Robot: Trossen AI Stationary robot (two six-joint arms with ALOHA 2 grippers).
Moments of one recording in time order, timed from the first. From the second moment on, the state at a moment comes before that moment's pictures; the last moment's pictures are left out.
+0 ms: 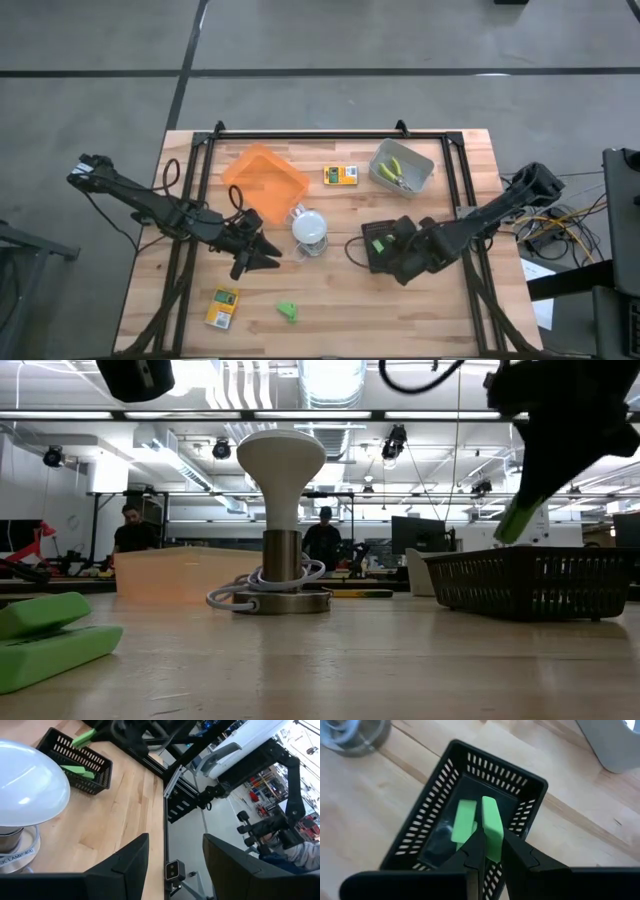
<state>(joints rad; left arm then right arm) -0.42 0.96 0.75 -0.04 -0.10 -0.83 0.51 1.49 1.03 -1.03 0.50 1.48</state>
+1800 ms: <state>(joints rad) -0.42 0.96 0.75 -0.03 -0.13 -0.82 0.40 1.22 0.65 -0.39 0.52 0.62</state>
